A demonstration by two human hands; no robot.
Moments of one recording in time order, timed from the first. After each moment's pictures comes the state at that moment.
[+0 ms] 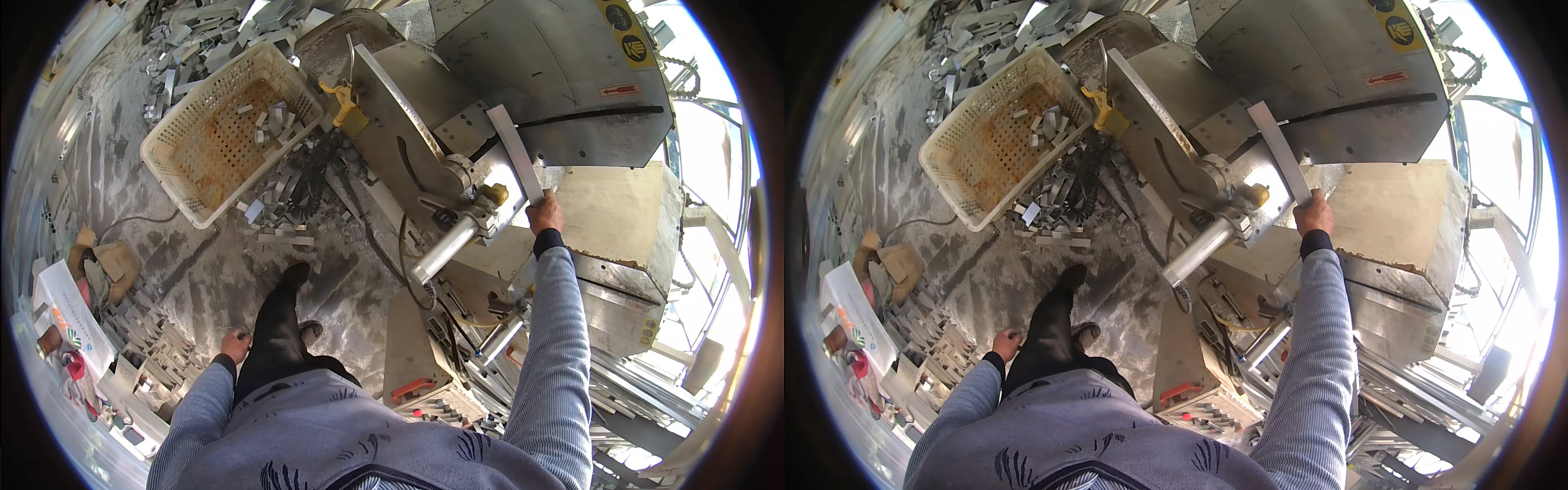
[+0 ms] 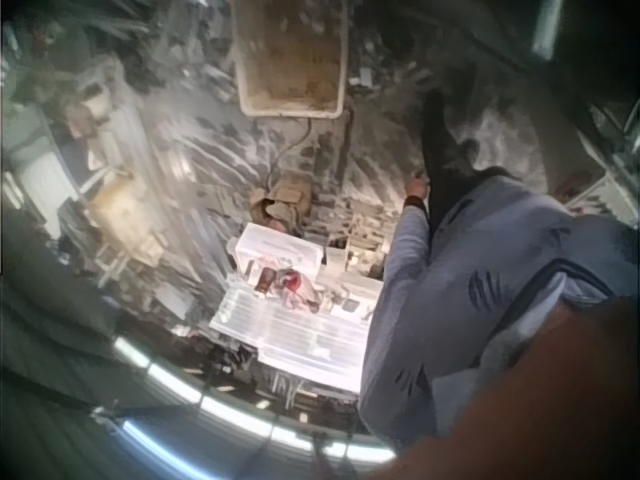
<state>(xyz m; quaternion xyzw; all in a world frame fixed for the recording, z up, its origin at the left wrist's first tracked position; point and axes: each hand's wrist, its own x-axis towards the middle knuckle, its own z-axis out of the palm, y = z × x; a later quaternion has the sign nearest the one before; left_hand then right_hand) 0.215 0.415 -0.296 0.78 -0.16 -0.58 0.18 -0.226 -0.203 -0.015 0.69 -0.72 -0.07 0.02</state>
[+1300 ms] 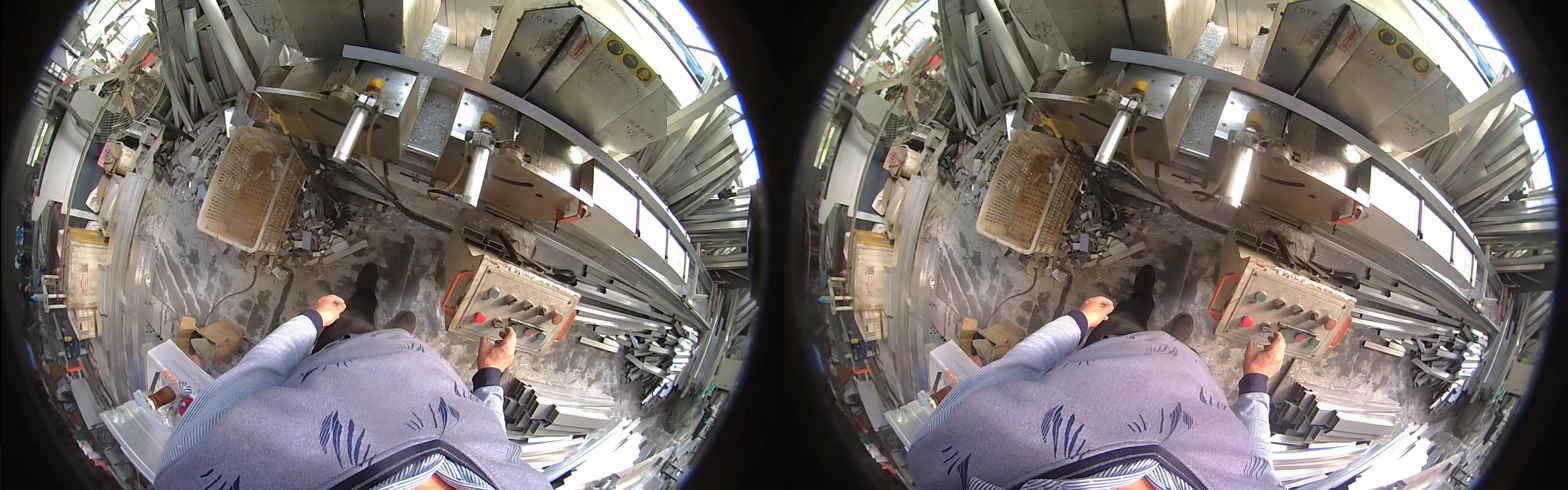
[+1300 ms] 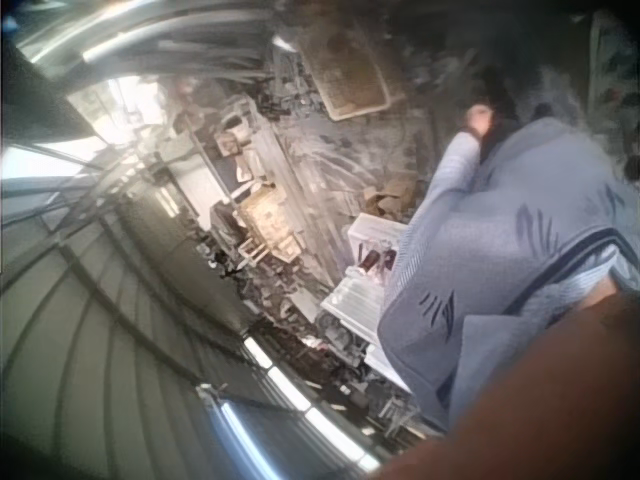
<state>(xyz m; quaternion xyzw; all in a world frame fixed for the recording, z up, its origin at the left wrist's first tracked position) 0.113 0.354 -0.216 0.69 -0.45 -0.56 0.01 -0.312 0.476 -0.103 0.38 -0.89 0.24 -0.09</state>
